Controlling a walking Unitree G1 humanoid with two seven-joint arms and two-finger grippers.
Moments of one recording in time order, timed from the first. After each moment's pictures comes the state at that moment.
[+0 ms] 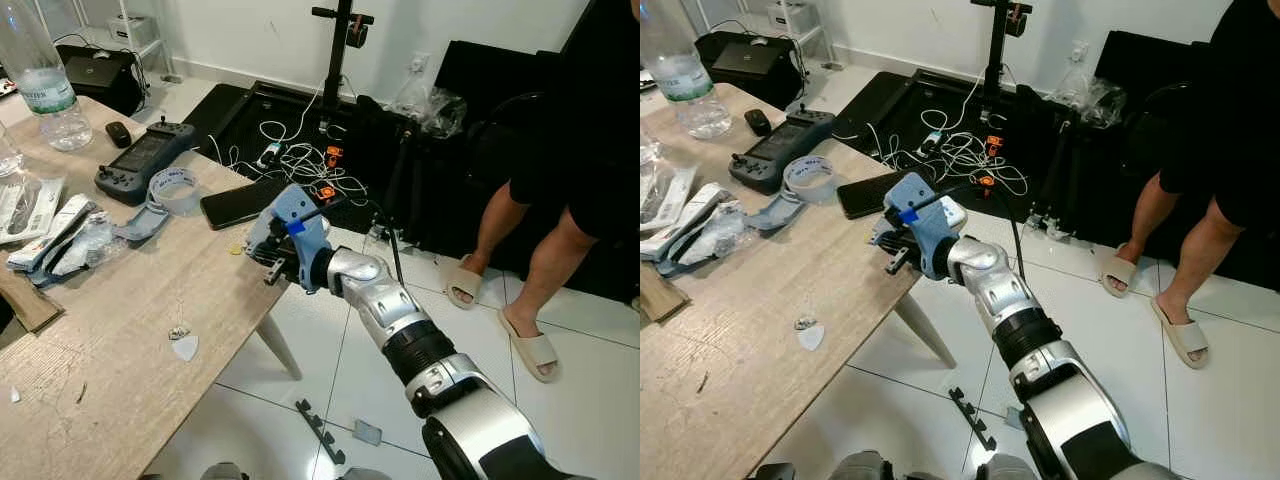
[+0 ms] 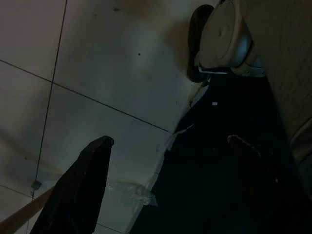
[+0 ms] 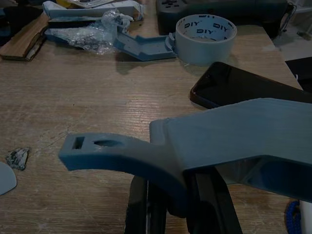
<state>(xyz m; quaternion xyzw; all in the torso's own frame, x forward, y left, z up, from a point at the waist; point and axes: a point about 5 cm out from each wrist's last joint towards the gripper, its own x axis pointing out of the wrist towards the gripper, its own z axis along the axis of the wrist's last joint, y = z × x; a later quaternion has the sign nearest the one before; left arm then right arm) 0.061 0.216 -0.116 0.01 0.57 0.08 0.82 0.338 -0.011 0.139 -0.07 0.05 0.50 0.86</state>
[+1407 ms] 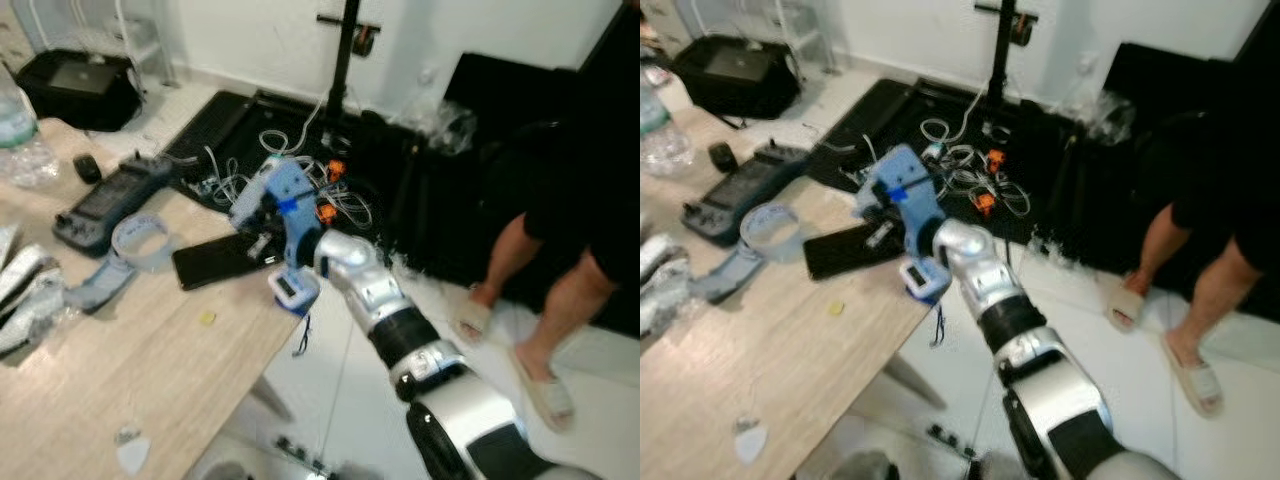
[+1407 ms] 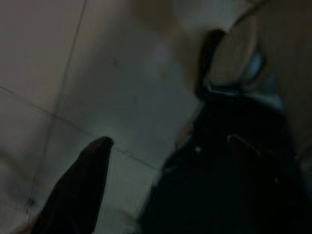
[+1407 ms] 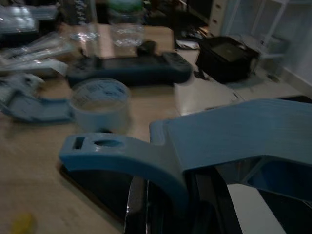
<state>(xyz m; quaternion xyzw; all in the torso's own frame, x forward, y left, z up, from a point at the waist) 0.068 0.214 -0.115 0.02 0.56 0.09 0.82 0.352 -0.014 0.163 -0.05 -0.01 0.46 0.89</state>
